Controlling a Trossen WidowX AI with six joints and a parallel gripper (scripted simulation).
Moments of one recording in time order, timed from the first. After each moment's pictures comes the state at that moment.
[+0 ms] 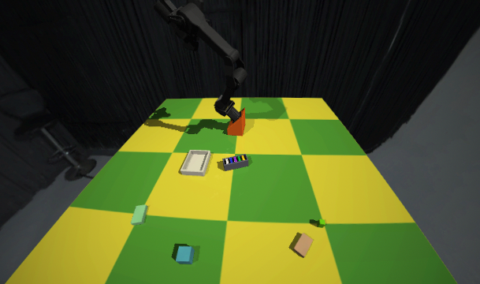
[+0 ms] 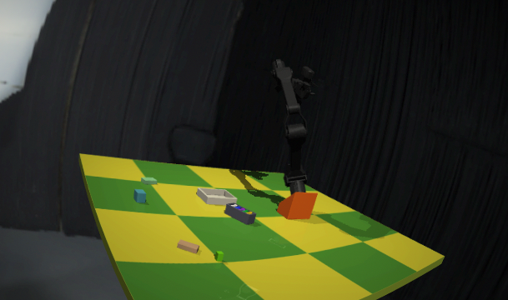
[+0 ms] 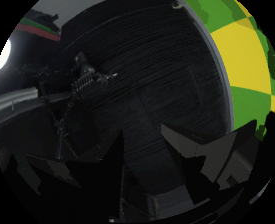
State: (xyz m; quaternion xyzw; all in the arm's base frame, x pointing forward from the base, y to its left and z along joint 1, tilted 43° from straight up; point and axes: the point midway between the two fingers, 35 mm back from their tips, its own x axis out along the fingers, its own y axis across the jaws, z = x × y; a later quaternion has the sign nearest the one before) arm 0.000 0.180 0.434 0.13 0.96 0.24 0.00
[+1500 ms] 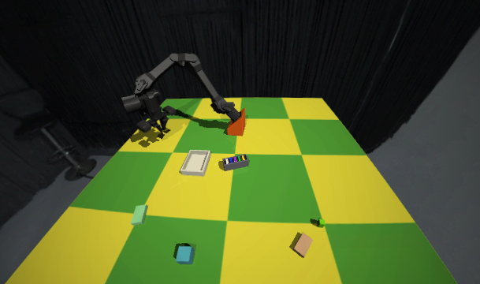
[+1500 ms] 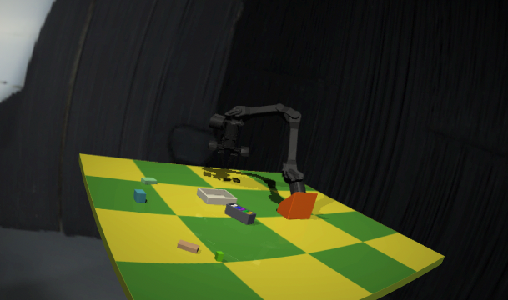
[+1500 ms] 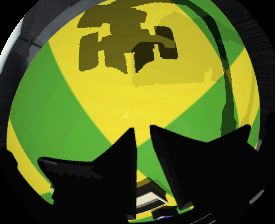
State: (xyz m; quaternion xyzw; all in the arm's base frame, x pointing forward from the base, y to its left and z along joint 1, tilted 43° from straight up) arm 0.111 -0.272 0.279 -0.37 -0.06 0.79 -0.49
